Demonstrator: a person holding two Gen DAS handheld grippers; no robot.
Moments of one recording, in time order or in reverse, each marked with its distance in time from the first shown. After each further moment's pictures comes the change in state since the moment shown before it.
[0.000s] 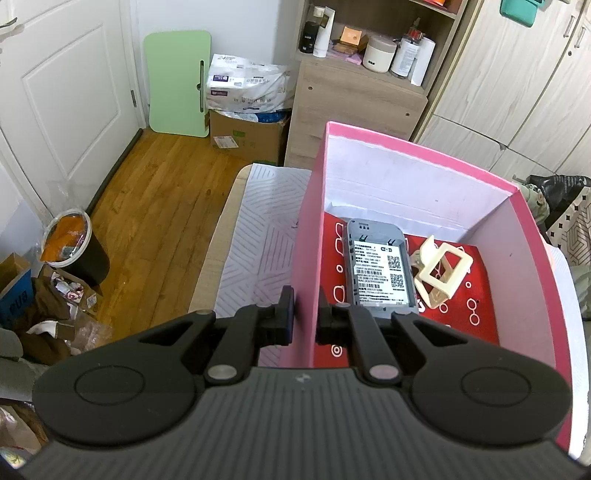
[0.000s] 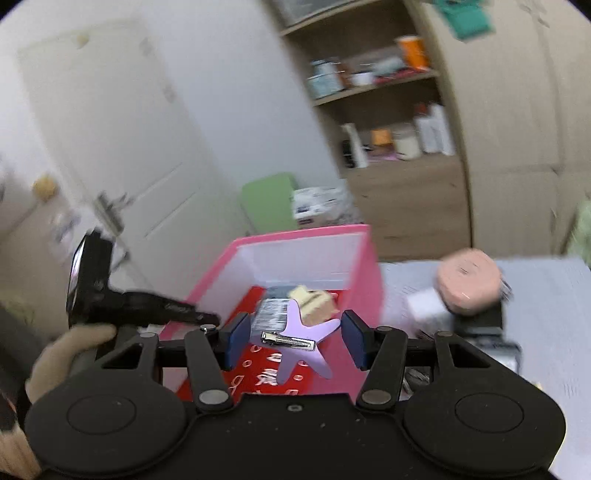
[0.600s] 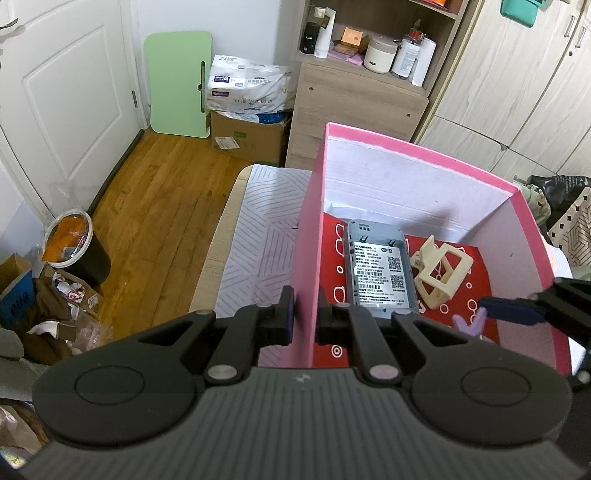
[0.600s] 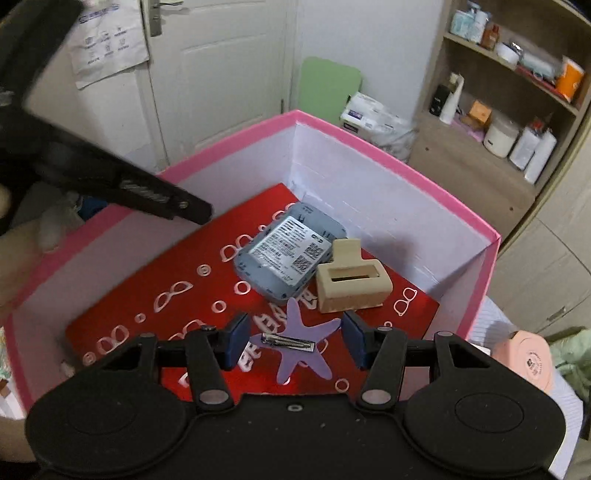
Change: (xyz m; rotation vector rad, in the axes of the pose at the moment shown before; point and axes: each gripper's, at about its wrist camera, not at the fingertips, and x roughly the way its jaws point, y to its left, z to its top) left arm -0.002 0.001 0.000 -0.004 -0.001 0.002; right arm 0.132 0.053 0.010 -0.507 0.405 -0.084
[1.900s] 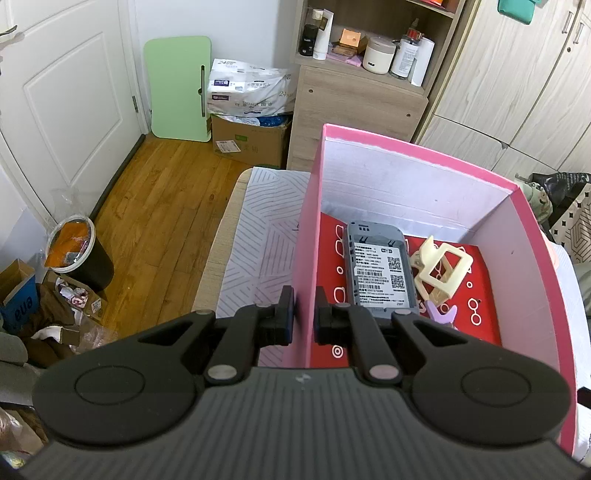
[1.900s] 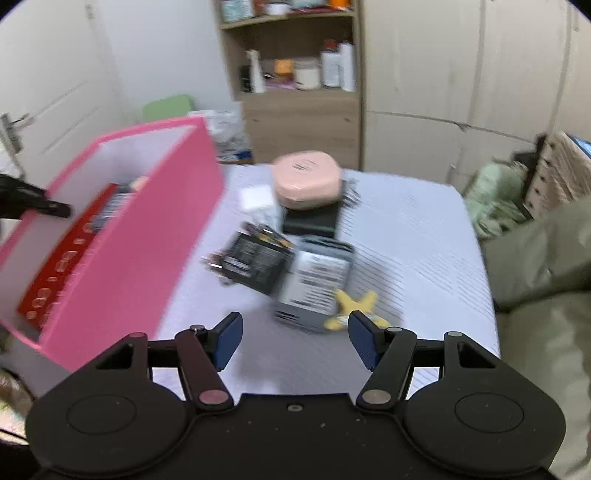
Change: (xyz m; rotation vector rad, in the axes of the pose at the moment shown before) left arm -0.003 -0.002 -0.001 0.018 -0.009 0.011; right arm -0.097 -0.097 -0.184 0.555 -0.079 -0.213
